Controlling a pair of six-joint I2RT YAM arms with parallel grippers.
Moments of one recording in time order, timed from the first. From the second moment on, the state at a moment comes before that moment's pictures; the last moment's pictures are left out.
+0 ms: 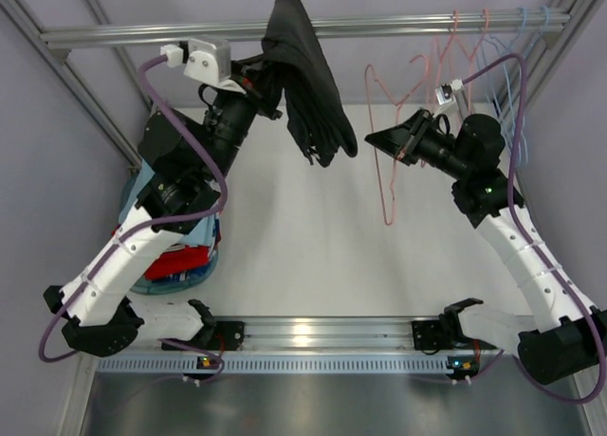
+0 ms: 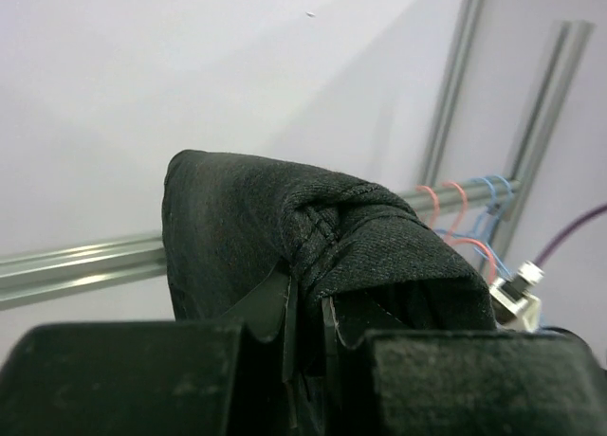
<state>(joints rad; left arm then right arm) -0.87 1.24 1.68 0.07 -0.30 0.01 0.33 1.10 1.12 -0.06 -0.52 0.90</state>
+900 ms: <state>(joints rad) -0.05 0.61 1.53 -0.20 -0.32 -0.07 0.33 1.03 1.12 -0.15 -0.53 0.80</state>
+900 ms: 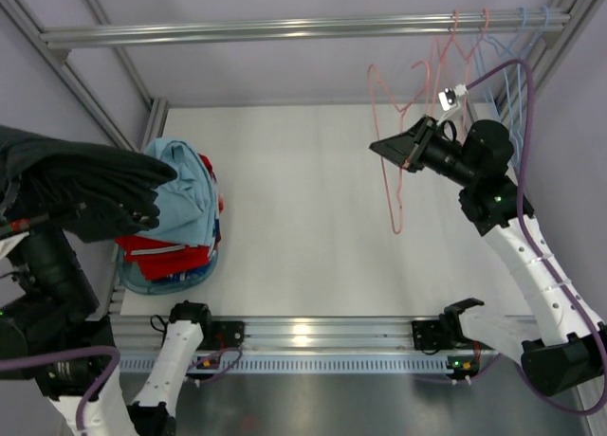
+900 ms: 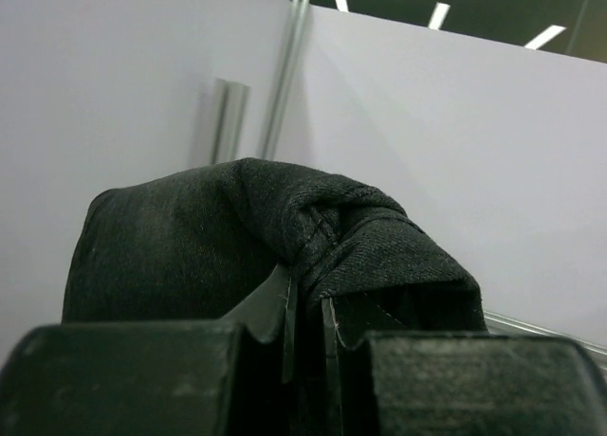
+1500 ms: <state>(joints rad) 0.10 0.37 1.16 -0.40 -0.40 0.09 0.33 1.01 1.12 -0.21 -0.53 0.74</state>
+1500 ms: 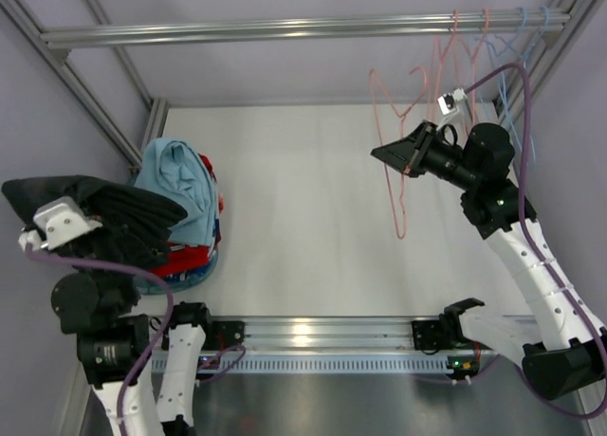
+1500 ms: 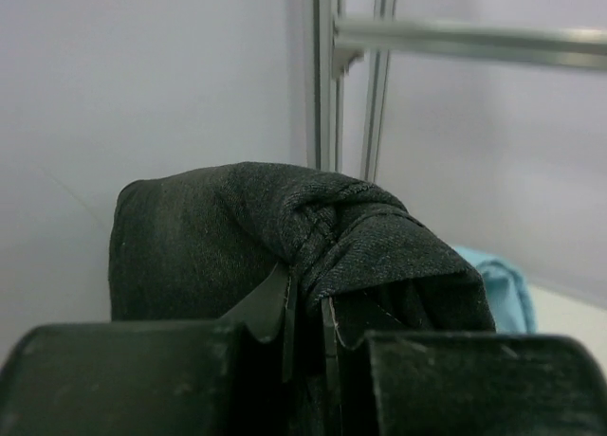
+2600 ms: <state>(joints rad) 0.11 0.70 0.93 -0.19 -0.09 -0.02 0.34 0.99 1.28 -0.34 -0.49 0.69</state>
